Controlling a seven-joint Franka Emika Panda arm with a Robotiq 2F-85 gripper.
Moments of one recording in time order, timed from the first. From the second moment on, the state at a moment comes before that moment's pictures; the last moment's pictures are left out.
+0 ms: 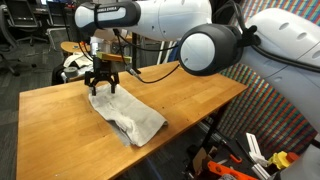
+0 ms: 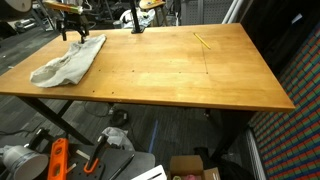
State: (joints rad) arm 0.19 1.15 0.17 -0.67 0.14 1.45 0.04
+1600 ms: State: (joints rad) arm 0.26 1.21 0.37 -0.65 0.19 1.51 -0.14
